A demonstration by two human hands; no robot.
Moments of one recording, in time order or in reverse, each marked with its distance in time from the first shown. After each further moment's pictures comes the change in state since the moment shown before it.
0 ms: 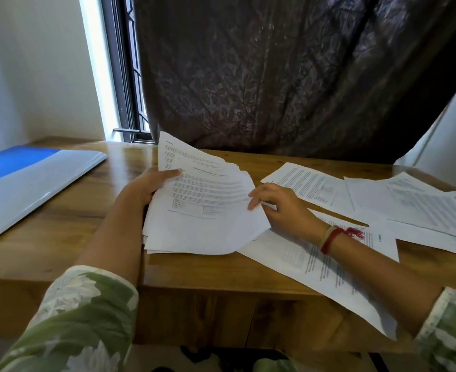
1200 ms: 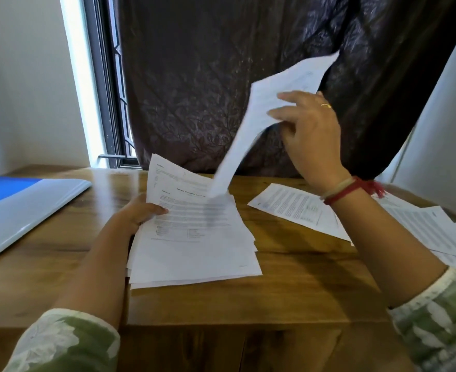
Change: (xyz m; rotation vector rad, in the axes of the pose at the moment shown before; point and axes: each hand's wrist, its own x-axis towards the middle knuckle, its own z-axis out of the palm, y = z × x) left_hand 0.001 0.001 0.003 0.130 -0.024 0.069; right_hand 0.054 -0.070 -0.121 -0.596 0.828 -0.250
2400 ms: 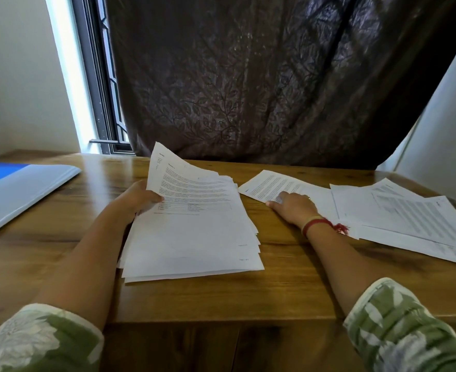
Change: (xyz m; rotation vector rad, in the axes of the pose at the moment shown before) left_hand 0.021 -0.003 0.008 0.074 0.077 -0.003; right_hand -0.137 0.081 0.118 -0.193 -1.030 0.479
